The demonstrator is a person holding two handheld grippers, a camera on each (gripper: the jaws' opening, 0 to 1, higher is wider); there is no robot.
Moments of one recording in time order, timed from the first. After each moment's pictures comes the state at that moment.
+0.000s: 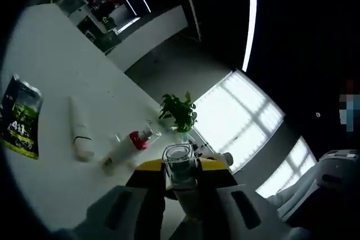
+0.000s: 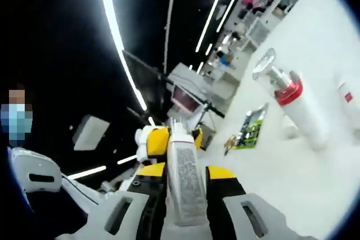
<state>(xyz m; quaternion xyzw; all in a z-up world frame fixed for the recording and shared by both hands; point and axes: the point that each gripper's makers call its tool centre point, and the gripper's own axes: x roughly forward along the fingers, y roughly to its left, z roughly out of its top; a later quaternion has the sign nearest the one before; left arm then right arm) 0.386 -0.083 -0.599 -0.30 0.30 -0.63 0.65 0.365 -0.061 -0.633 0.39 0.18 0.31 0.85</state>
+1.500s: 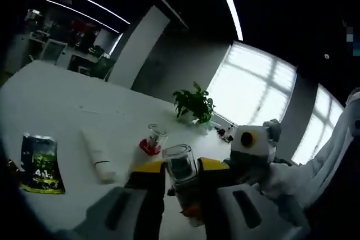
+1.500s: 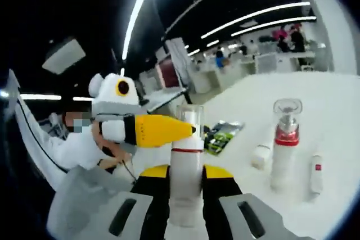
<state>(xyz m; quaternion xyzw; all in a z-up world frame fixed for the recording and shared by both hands) 0.398 -0.086 -0.602 -0.18 0.22 -0.65 0.71 0.370 -0.061 -0.643 0.20 0.20 0.29 0.91</state>
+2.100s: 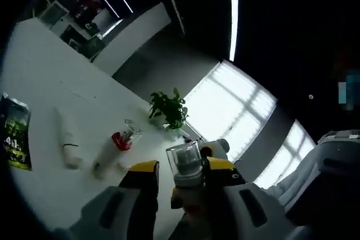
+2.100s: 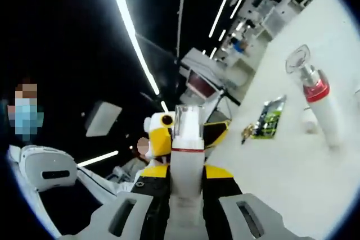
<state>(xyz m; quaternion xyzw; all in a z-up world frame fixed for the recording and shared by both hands) 0.373 -0.085 -0.585 -0.29 0.26 -0.68 0.62 0.337 -0.034 -0.601 0.42 0.20 0.40 0.79</state>
